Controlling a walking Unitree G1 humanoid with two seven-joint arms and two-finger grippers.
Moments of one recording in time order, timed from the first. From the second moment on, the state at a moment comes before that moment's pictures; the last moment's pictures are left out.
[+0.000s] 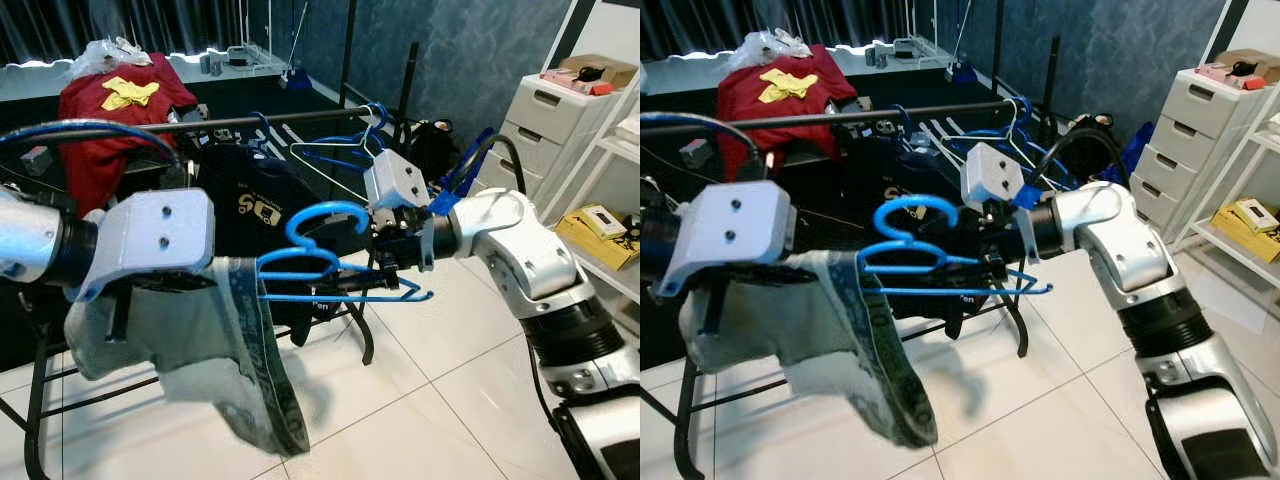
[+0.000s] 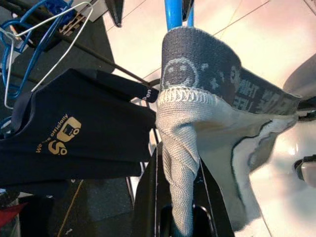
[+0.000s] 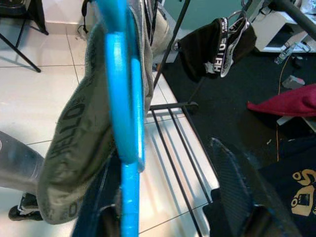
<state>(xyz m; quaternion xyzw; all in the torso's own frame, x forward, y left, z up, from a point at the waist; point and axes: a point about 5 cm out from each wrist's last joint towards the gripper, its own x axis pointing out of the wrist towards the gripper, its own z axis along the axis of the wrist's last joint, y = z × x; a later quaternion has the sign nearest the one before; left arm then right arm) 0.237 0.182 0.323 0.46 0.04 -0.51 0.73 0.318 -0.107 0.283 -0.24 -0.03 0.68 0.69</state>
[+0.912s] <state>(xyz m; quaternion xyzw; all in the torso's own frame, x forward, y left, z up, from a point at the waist) 0.241 0.169 0.329 0.41 -0.06 -0.54 0.73 0.320 -0.100 0.284 -0.22 -0.05 0.68 0.70</state>
